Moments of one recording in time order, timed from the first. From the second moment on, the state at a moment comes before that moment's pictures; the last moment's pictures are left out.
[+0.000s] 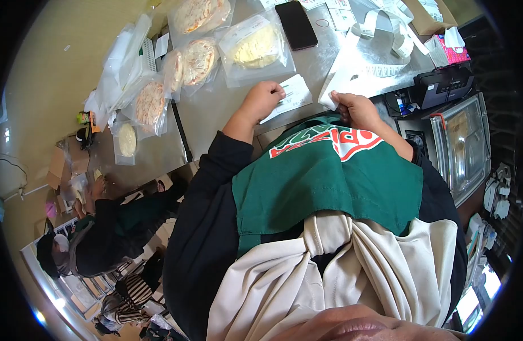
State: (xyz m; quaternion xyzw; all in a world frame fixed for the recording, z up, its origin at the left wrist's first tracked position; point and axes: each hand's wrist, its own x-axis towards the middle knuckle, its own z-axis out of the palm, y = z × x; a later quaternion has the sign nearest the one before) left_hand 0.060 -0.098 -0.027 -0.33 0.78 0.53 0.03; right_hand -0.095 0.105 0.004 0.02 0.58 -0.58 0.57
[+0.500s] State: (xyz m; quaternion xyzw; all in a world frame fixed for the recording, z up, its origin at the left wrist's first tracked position) left_hand 0.070 -0.088 -0.047 -0.34 0.88 0.33 0.04; right_hand -0.095 0.104 0.009 0.04 0.59 -0.57 0.57
